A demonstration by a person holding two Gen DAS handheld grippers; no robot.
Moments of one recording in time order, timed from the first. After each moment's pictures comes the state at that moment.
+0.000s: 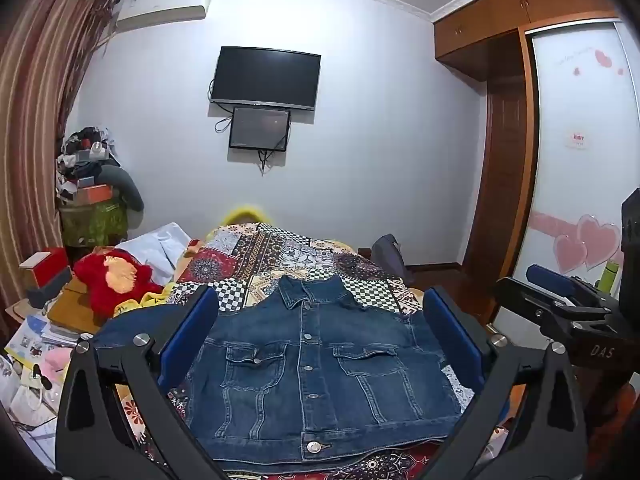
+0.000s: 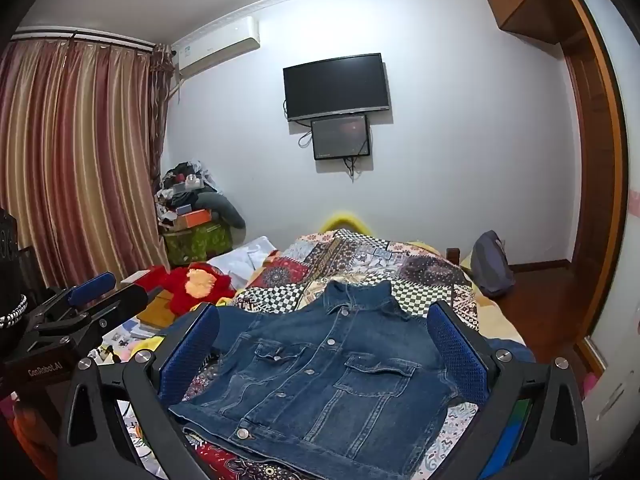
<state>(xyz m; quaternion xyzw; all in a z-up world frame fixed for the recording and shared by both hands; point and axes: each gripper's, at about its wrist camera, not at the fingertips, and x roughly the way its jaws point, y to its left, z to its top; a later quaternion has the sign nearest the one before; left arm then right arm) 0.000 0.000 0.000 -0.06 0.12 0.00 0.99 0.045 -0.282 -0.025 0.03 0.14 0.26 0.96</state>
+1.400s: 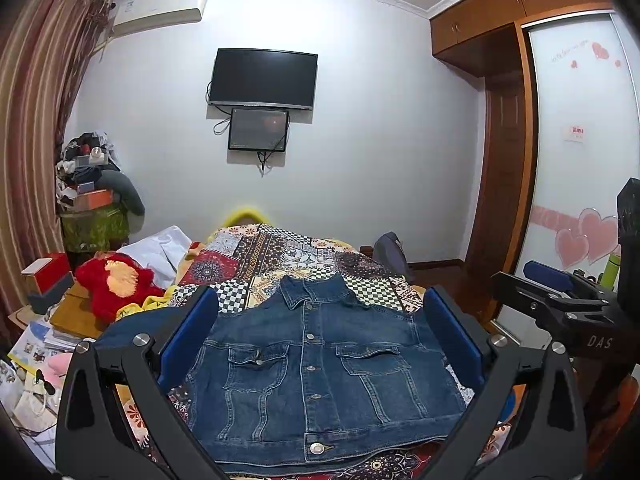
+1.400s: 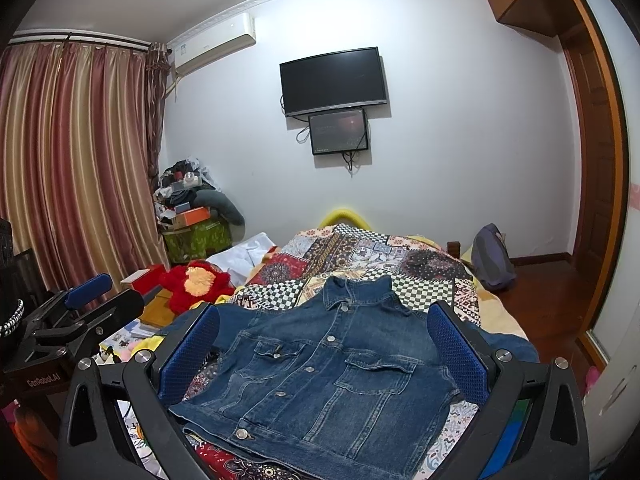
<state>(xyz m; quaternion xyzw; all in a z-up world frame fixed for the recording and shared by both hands) 0.003 -0.003 -0.004 -0.05 0.12 0.01 0.99 0.046 -0.277 -0.025 0.03 0.15 0.25 0.96</state>
